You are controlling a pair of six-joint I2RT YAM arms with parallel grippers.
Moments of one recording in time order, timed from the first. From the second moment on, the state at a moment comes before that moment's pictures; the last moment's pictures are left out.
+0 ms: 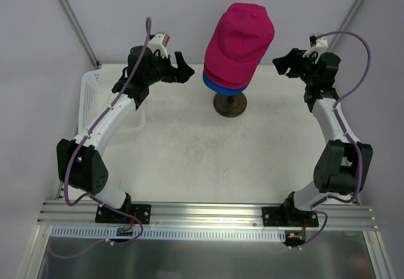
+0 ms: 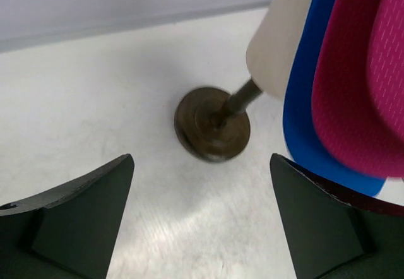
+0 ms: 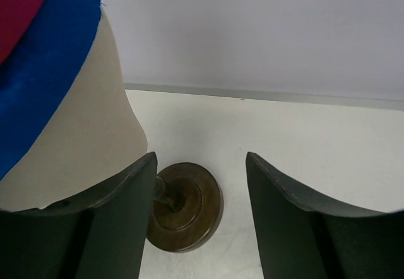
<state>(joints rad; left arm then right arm) -0.33 1.56 1.43 -0.11 0.31 -0.32 -0.09 1.54 1.25 0.20 -0.52 0.27</state>
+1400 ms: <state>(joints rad) -0.52 1.40 1.23 -0.13 0.38 -0.33 0.16 1.71 1.27 0.28 -0.43 0.64</state>
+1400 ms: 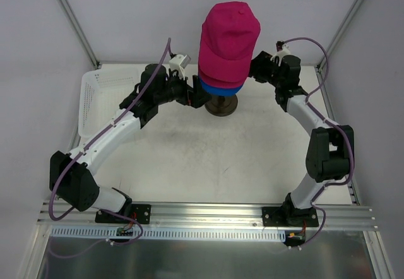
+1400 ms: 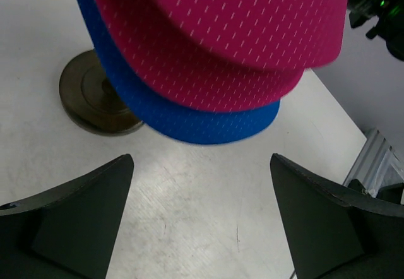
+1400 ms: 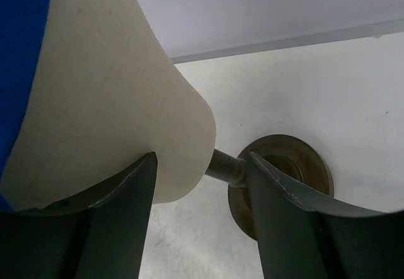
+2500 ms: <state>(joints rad) -0.27 1.30 1.23 -0.14 0.42 -0.25 0.34 1.28 1.08 0.08 -0.37 0.30</state>
